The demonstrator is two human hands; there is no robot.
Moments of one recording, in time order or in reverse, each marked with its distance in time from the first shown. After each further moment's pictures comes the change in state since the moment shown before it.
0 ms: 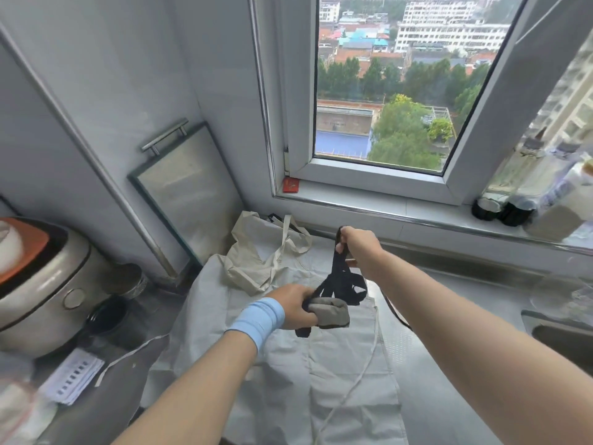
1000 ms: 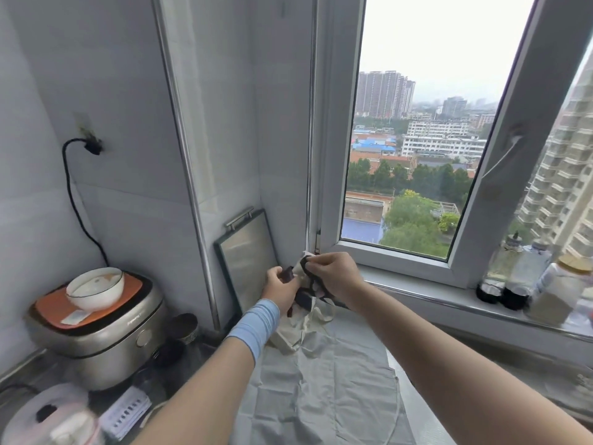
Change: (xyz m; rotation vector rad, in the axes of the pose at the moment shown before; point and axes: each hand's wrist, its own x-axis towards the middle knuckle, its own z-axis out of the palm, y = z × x) left_hand -0.103 0.001 -0.132 -0.977 0.704 -0.193; right_hand -0.170 -0.094 0.070 -0.128 -0.226 -0.574
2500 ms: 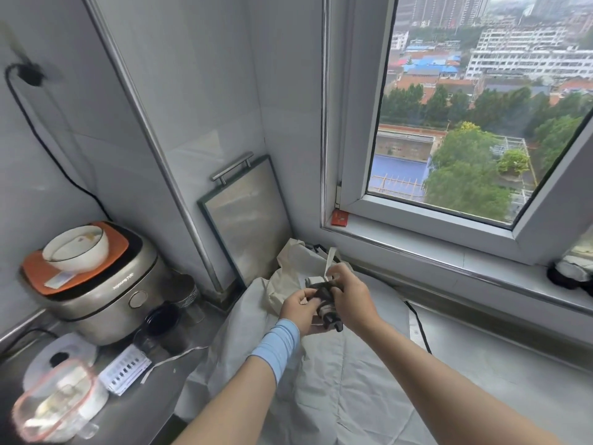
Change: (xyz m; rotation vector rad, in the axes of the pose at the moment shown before) left_hand 0.046 -0.112 0.090 -0.332 -0.062 -0.423; right_hand 0.077 0.186 -0.001 -0.338 -0.056 -0.043
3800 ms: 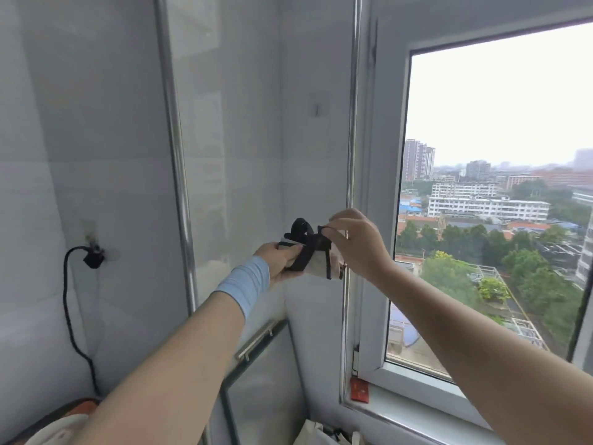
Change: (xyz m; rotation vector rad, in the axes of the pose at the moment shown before) left_hand -0.014 0.440 -0.049 0.124 -0.118 0.519; right_hand 0.186 -0.339 -0.172 -0.121 0.414 -0.670
